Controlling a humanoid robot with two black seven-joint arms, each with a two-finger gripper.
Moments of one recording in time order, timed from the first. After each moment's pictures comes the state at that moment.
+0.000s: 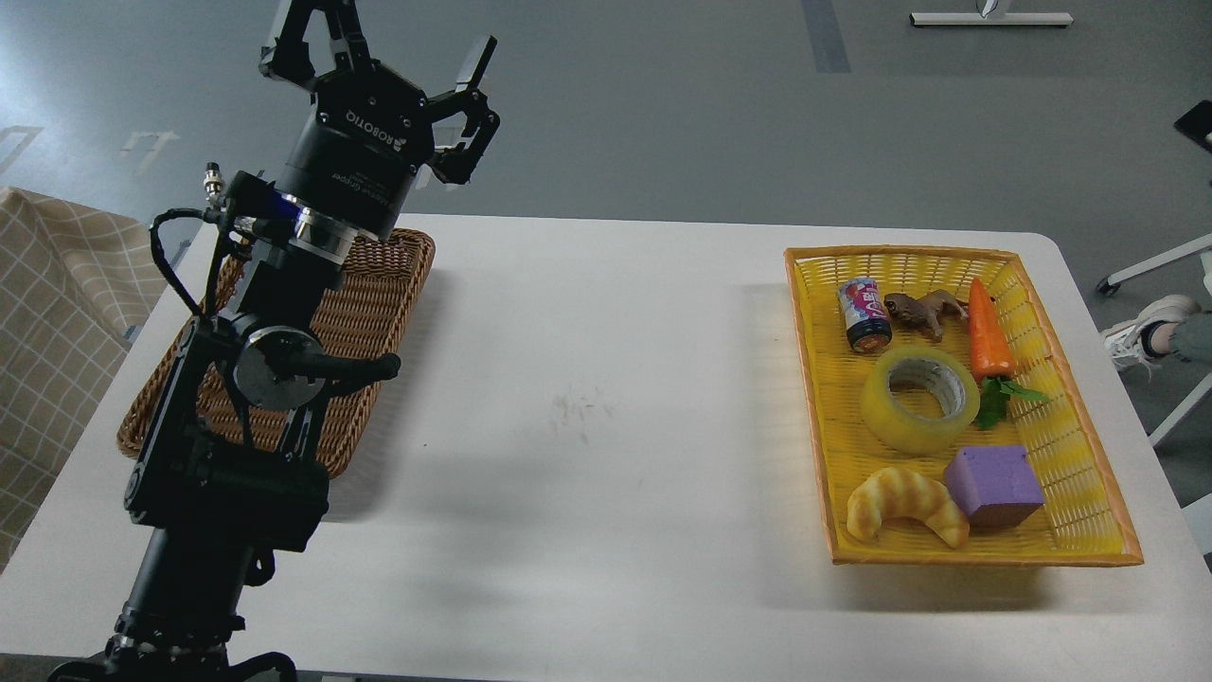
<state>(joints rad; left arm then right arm) -0.37 -0.04 -1.54 -1.51 0.66 -0.37 -0.03 0.04 -0.84 1.65 1.65 -1.40 0.36 -0.03</state>
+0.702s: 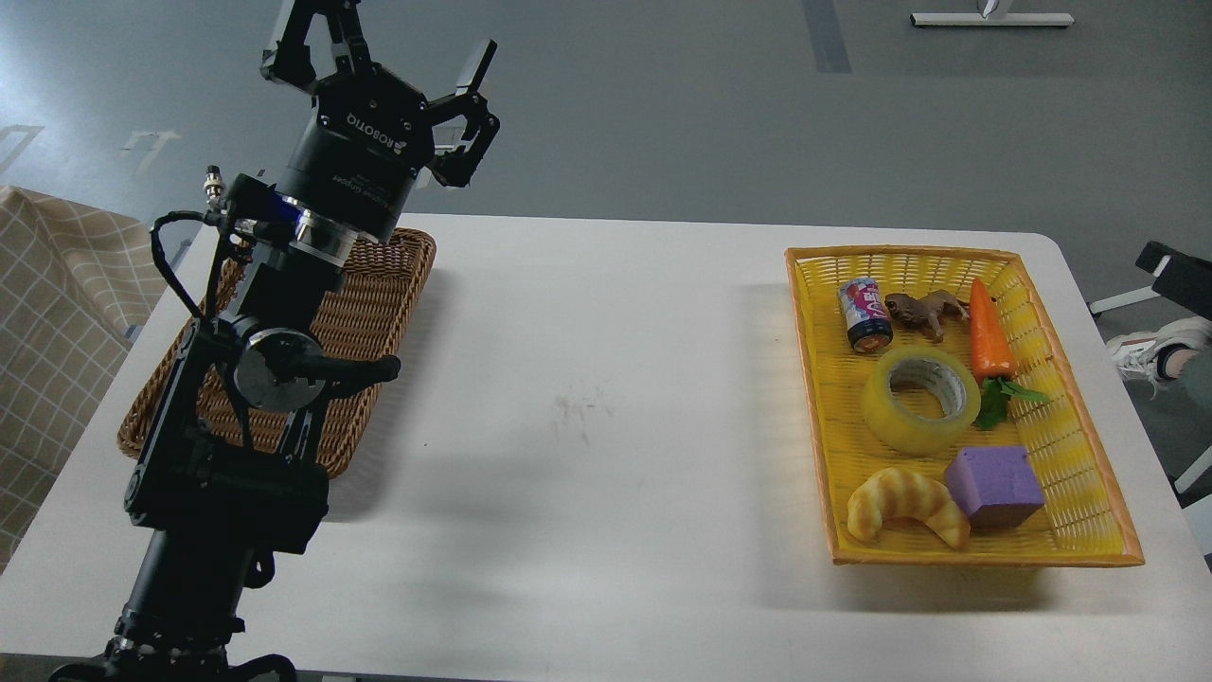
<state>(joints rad) -0.37 -0.04 -1.54 -1.51 0.66 -0.36 -0.03 -0.01 -0.90 1.62 1.64 -1.75 0.49 -0.03</state>
